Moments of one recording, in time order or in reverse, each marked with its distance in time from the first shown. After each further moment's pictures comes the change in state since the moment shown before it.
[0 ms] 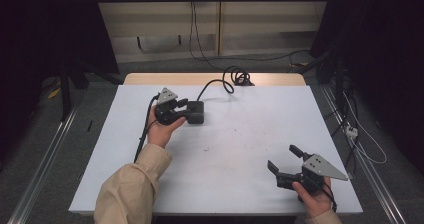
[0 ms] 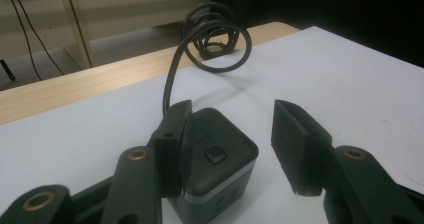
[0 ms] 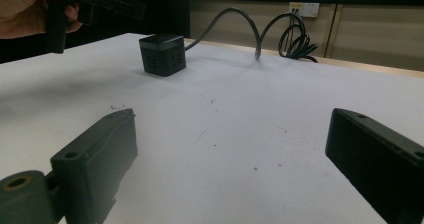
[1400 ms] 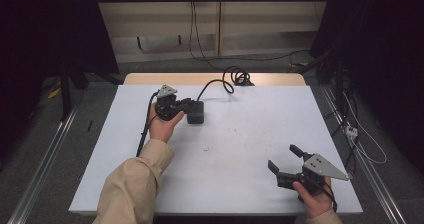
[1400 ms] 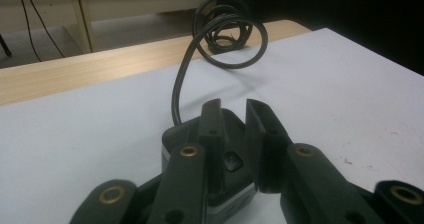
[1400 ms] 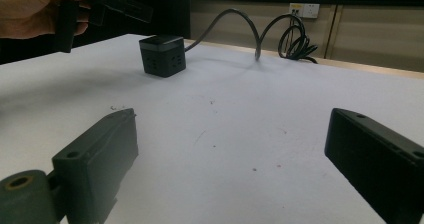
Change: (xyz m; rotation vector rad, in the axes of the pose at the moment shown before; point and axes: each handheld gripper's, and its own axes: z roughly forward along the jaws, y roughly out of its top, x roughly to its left) left arm 0.012 0.003 0.011 0.041 0.012 -0.070; right arm -0.001 0.000 -0.001 0.000 0.002 -0.001
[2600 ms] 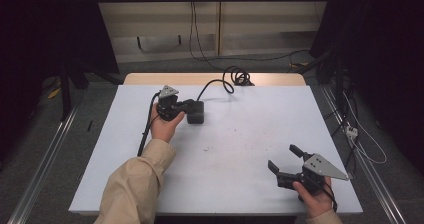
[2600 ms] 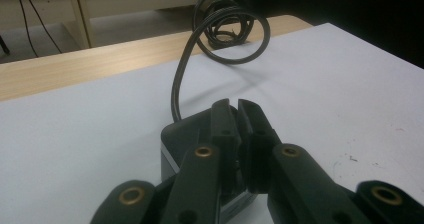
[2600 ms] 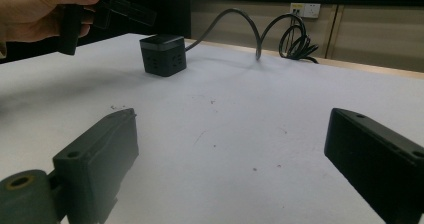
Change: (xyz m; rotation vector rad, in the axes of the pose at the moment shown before) left arm 0.001 -0.002 0.005 0.007 -0.002 0.003; right arm 0.000 0.000 0.000 0.001 0.003 -0.001
